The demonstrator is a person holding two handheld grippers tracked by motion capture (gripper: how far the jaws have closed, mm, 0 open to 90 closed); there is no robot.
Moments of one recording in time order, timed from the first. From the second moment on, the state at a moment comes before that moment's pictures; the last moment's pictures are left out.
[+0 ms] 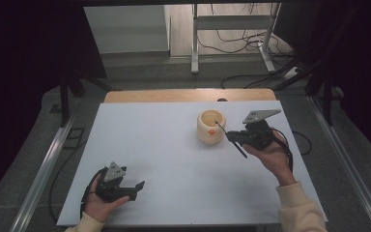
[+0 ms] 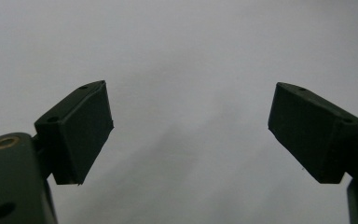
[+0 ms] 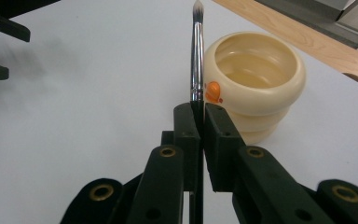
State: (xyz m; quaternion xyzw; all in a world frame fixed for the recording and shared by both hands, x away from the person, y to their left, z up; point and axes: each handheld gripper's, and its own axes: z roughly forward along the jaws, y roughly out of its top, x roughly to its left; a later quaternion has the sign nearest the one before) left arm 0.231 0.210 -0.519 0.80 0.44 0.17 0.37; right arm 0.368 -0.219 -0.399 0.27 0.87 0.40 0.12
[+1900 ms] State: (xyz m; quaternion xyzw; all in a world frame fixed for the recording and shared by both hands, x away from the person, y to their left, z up) left arm 0.231 0.209 -0.518 0.80 0.44 0.17 0.37; right arm 0.383 -0.224 -0.385 0.33 0.80 0.48 0.17
